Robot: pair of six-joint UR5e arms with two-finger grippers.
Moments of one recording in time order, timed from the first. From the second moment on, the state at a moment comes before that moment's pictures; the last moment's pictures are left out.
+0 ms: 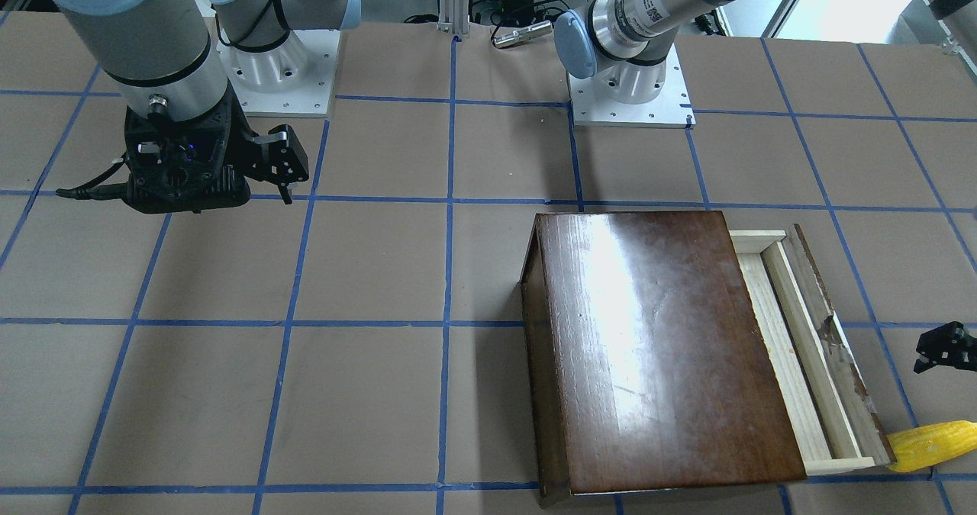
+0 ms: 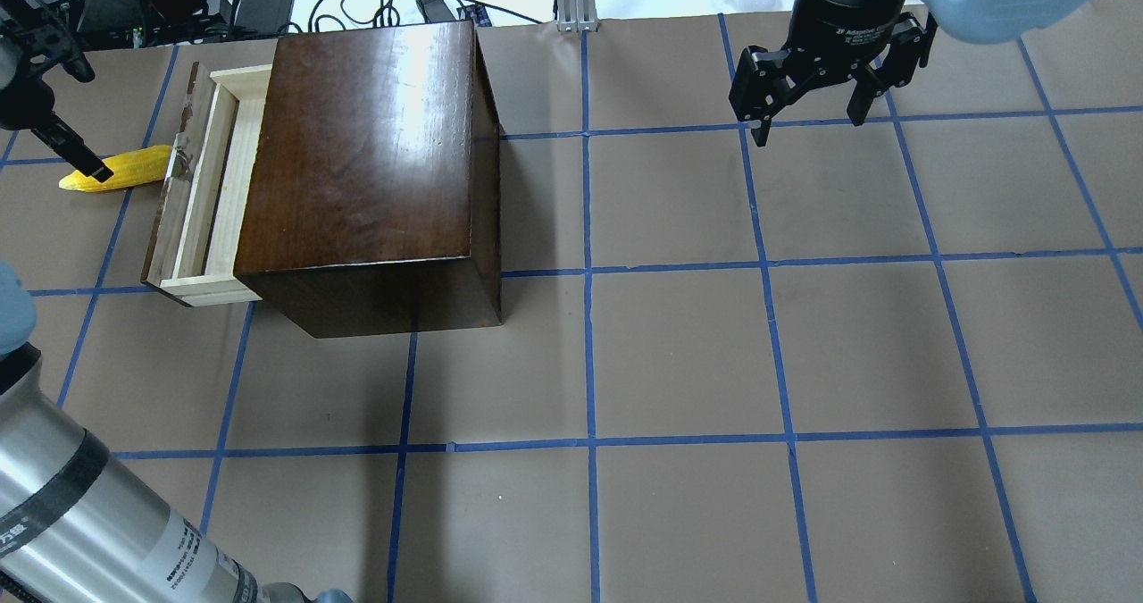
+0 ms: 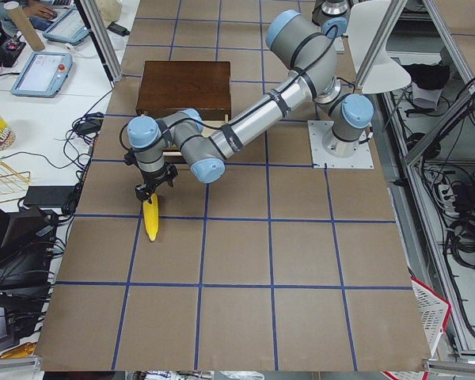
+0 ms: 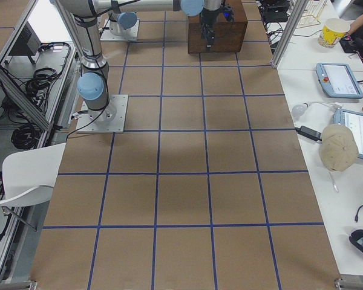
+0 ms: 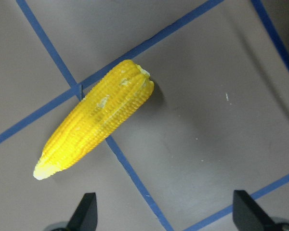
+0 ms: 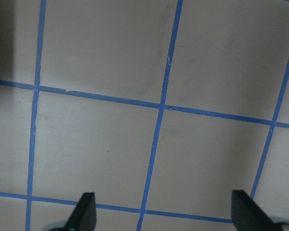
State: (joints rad) left arm -0.99 -2.25 -1.23 -1.12 1.62 1.38; right arm 1.64 -1.41 1.41 -1.52 -1.62 -0.10
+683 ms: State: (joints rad) left arm -0.99 -2.38 -1.15 -1.08 1.59 1.80; right arm 1.64 -1.41 1.41 -1.52 -1.62 -0.10
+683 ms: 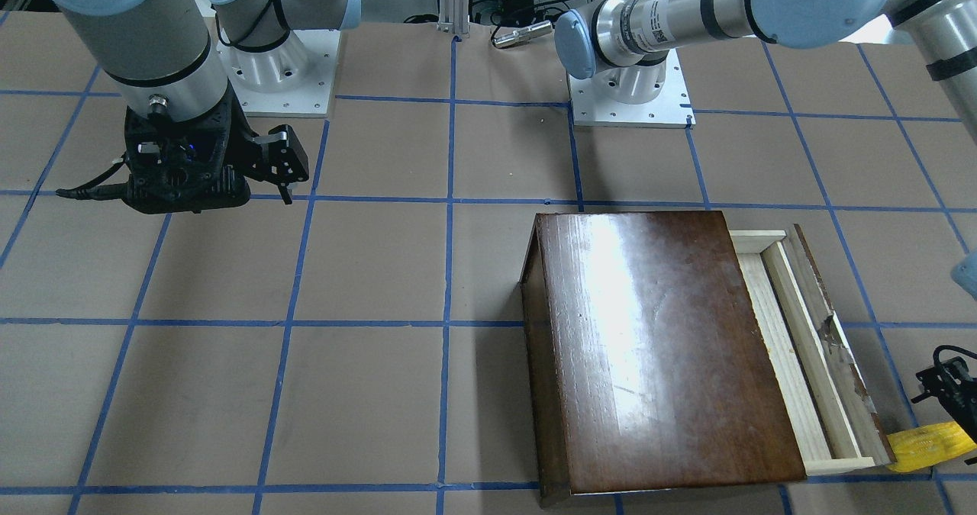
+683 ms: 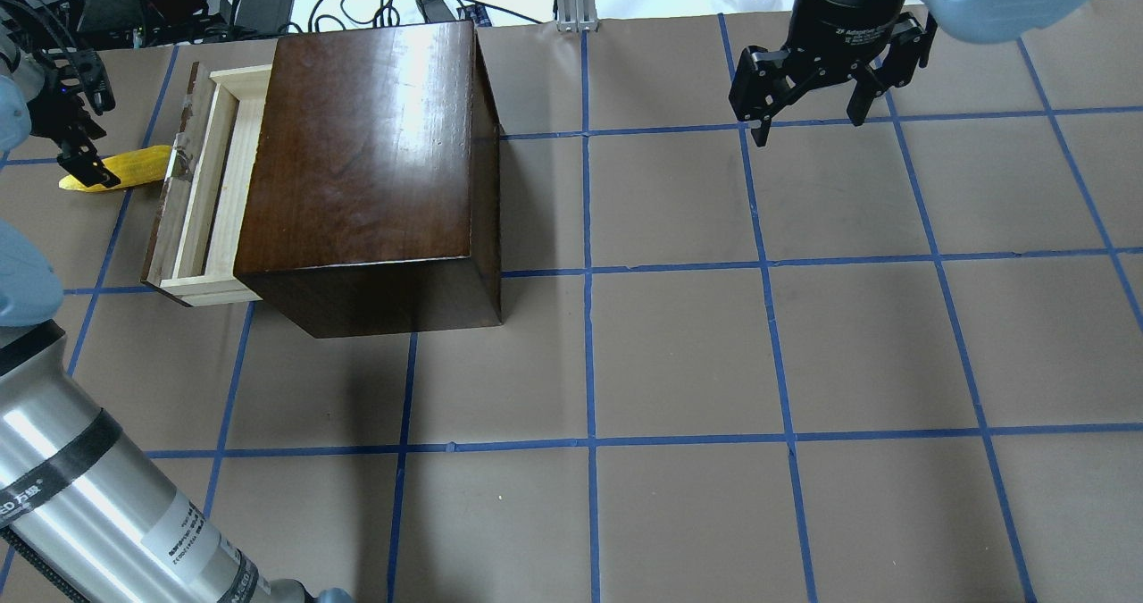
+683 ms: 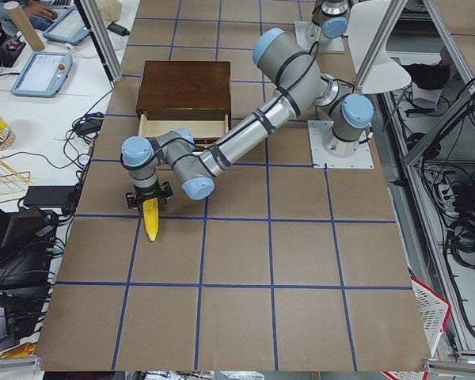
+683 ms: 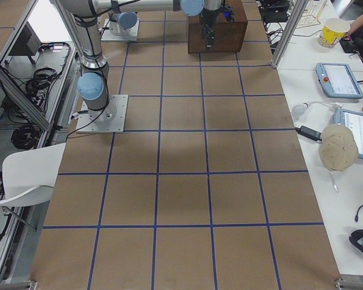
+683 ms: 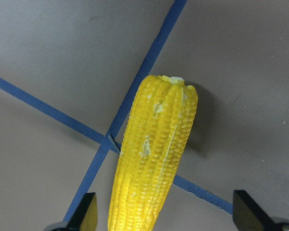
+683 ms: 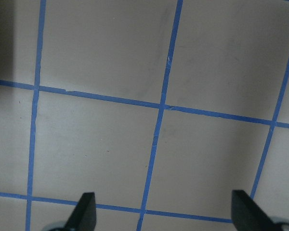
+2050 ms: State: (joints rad) left arm -0.99 -2.45 -1.08 -1.08 1.59 1.94; right arm 1.64 -1.41 1.41 -1.52 -1.62 -0.10
